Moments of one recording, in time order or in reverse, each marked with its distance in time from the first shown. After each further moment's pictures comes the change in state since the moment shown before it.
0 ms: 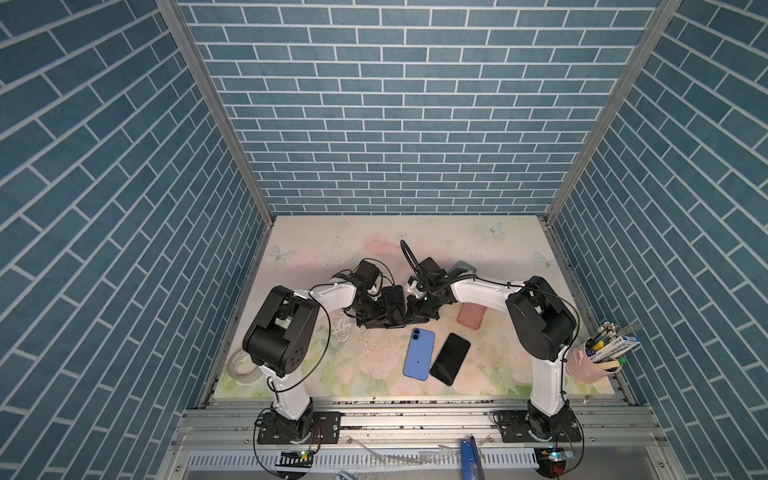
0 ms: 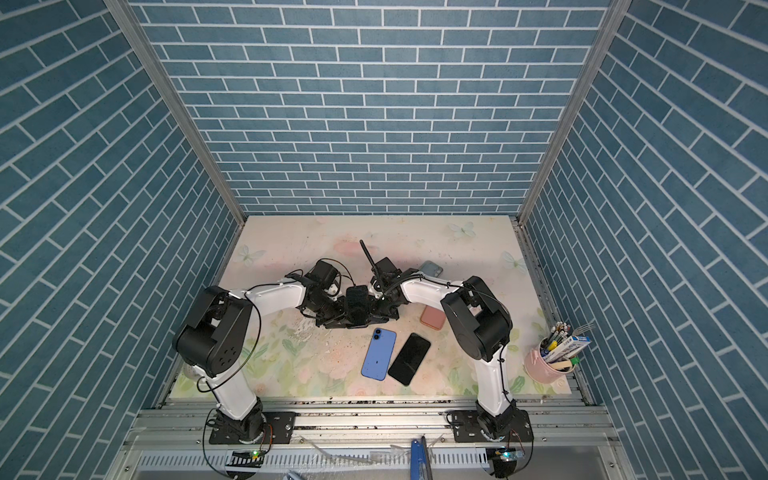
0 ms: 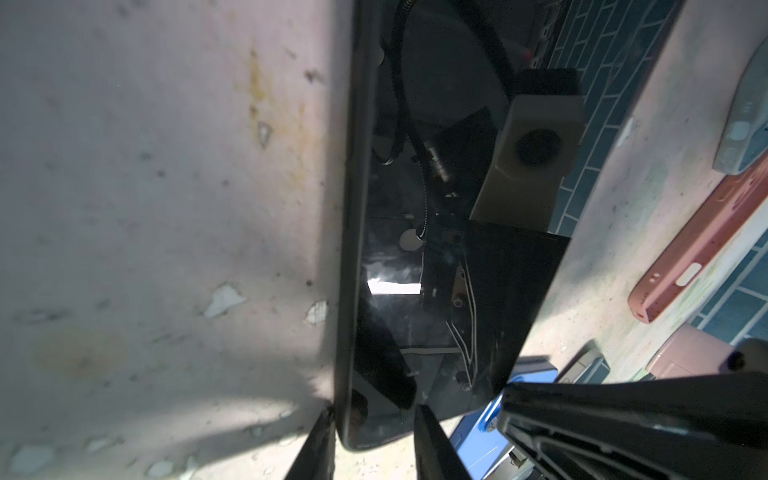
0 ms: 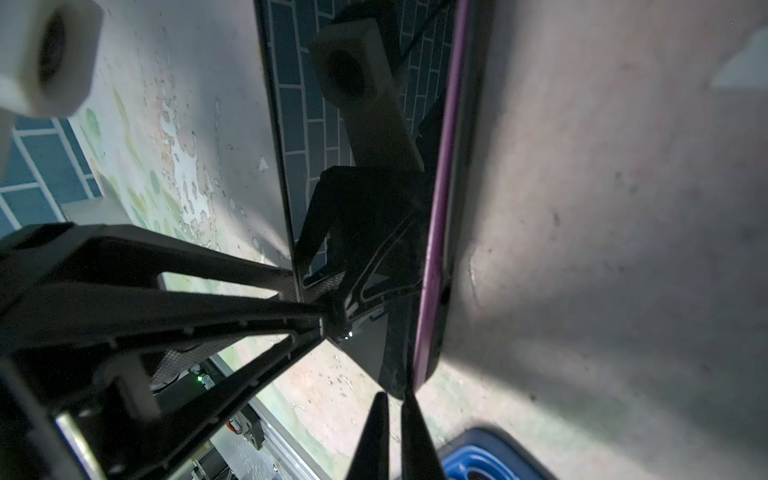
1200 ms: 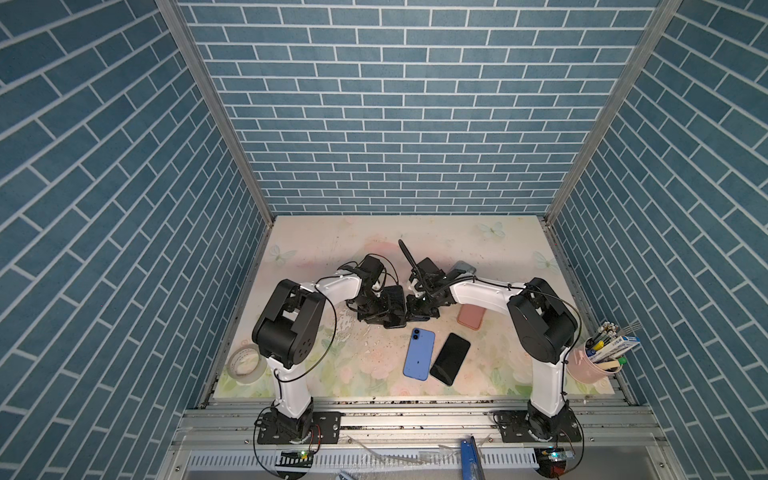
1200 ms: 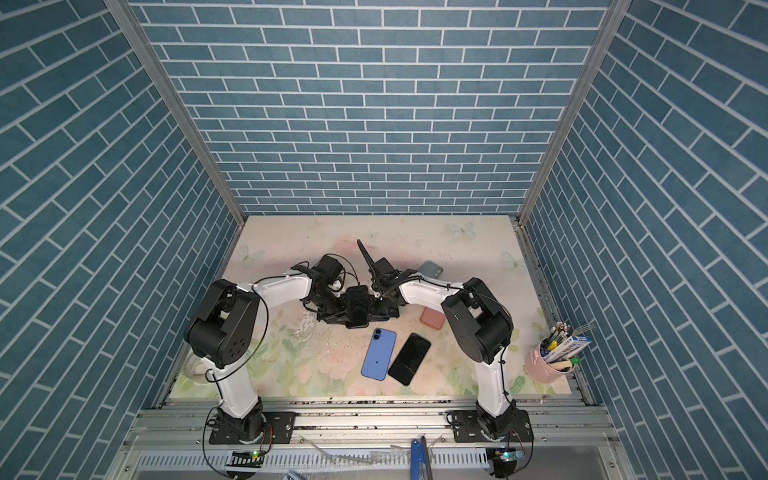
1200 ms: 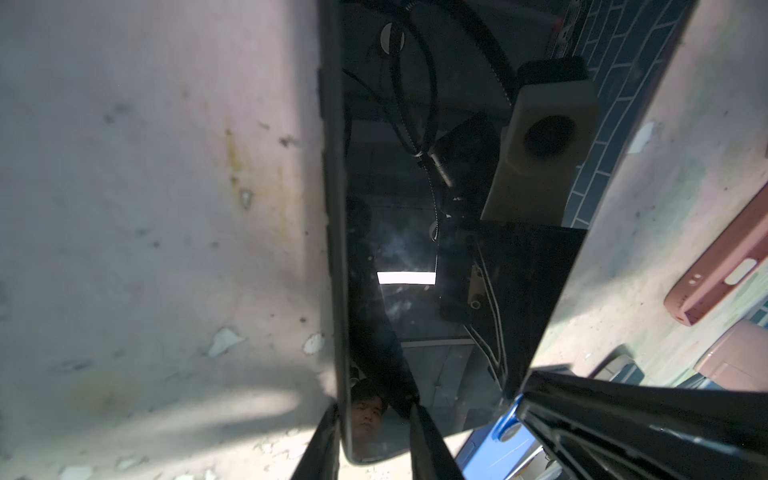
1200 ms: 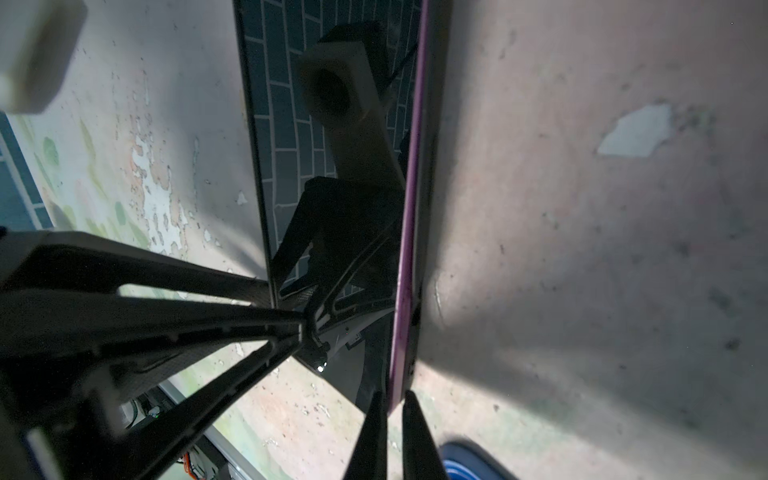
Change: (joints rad) left arm -0.004 0.074 0.123 -0.126 -0.045 0.085; right arm 0.011 -0.009 0.002 0.003 0.126 0.006
